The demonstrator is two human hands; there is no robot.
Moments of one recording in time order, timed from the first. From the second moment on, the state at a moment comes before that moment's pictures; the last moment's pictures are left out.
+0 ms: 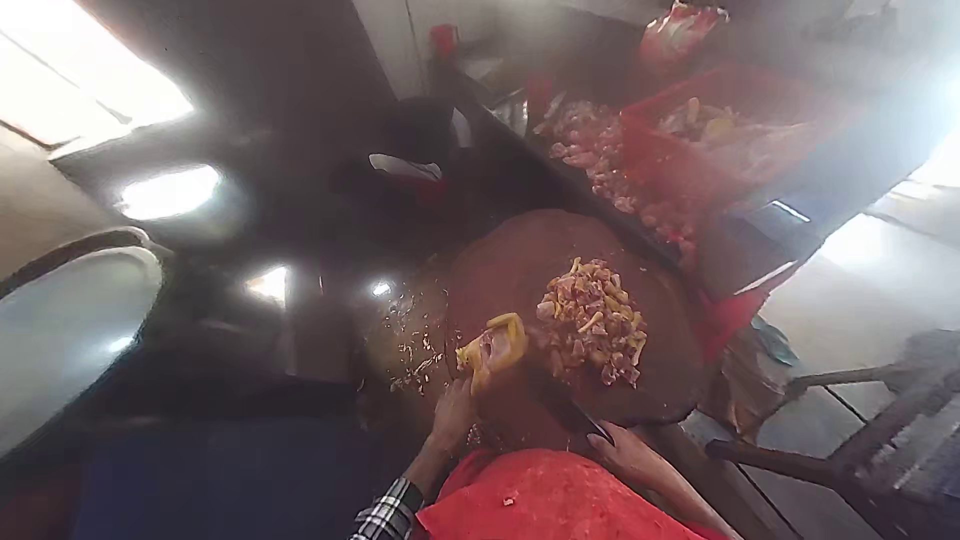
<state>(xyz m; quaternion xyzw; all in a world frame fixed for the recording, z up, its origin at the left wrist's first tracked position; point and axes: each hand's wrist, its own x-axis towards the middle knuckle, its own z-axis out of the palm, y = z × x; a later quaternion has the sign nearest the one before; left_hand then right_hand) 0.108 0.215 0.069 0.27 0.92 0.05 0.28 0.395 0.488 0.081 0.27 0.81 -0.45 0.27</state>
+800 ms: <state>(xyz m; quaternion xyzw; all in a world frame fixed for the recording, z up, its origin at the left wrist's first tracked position) -0.028 0.193 0.119 0.37 0.83 0.19 0.37 0.312 0.399 0.086 0.46 0.73 -0.49 0.11</state>
